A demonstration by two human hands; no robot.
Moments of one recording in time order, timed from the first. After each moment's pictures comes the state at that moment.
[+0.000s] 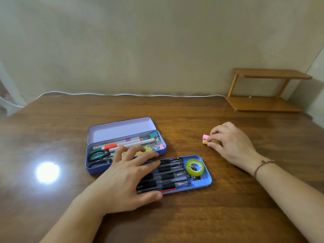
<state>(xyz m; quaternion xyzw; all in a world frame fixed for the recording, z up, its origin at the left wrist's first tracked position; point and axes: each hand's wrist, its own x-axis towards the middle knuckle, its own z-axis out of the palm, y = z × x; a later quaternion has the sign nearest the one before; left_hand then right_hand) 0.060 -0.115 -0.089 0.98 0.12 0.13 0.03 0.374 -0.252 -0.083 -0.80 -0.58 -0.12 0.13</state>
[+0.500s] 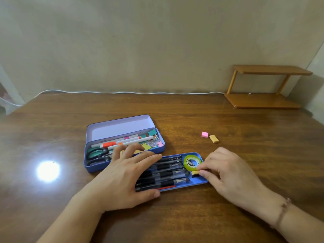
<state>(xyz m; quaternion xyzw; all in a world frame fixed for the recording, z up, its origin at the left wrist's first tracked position) 0.060 -0.116 -0.088 0.98 0.13 0.11 0.05 0.287 -0.302 -0.085 -0.75 -0.63 -0.06 0.19</state>
